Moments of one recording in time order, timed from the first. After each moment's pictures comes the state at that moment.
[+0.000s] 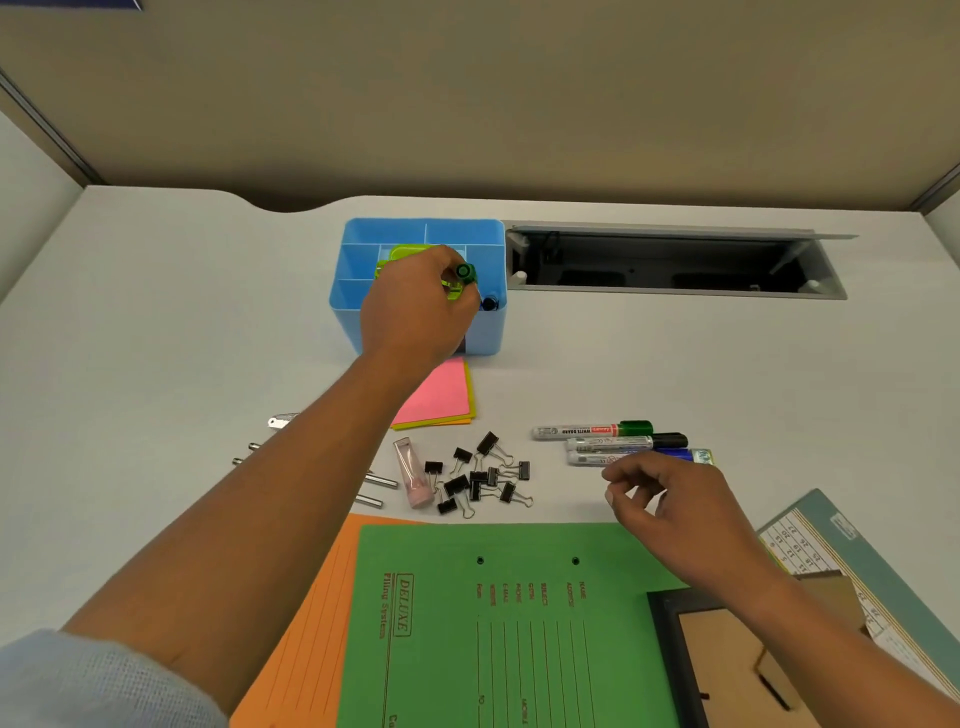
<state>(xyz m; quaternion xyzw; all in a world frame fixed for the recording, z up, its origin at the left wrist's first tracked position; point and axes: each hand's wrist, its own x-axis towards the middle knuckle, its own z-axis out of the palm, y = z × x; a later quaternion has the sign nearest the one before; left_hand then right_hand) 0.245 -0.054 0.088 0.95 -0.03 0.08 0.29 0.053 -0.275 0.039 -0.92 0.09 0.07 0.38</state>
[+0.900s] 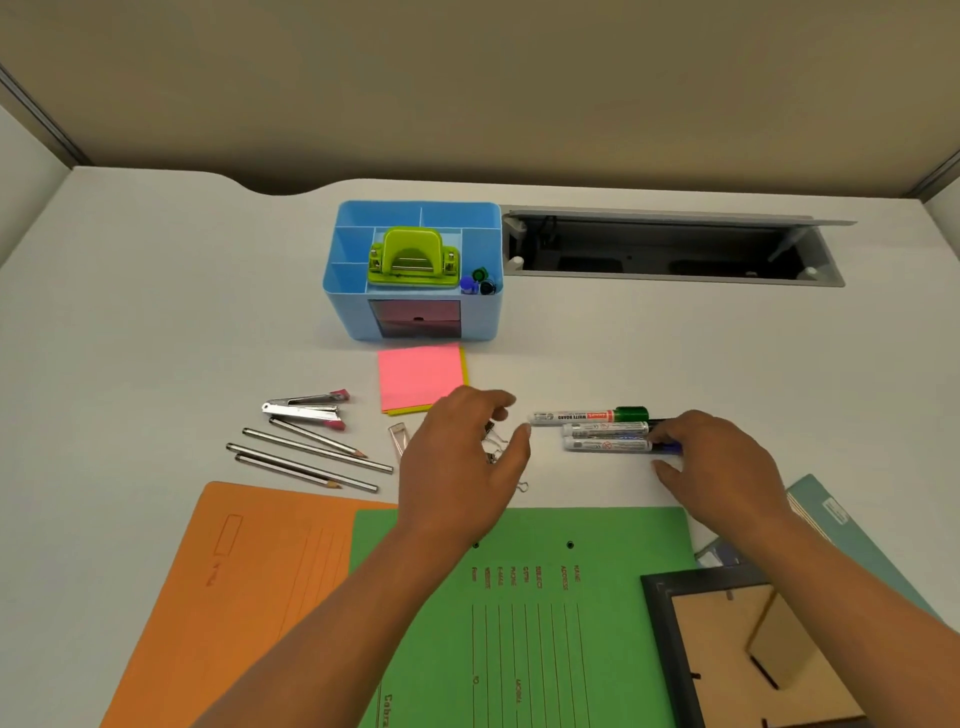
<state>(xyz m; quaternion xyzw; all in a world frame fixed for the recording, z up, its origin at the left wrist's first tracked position) 0.107 -0.060 0.036 0.92 -0.11 0.04 0.38 0.075 -0.329 0.007 -0.99 0.10 0.09 0.10</state>
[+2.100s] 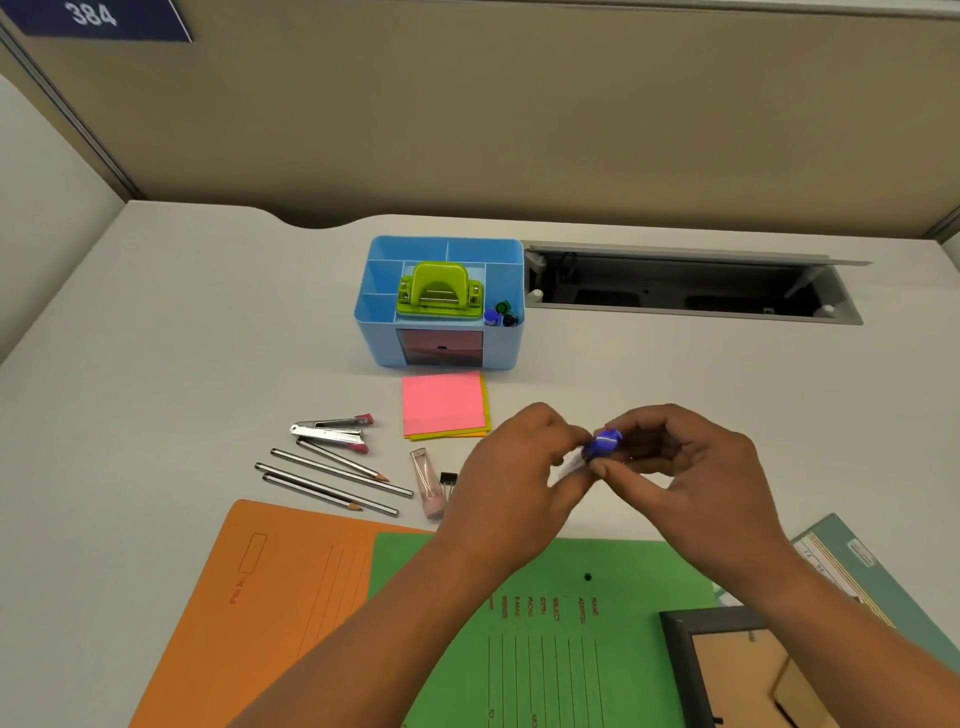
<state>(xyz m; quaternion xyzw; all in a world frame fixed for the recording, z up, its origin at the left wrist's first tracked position) 0.110 -0.077 0.074 0.88 -0.25 0.00 0.40 0.073 -0.243 0.099 -0.84 0.02 -0.06 0.53</state>
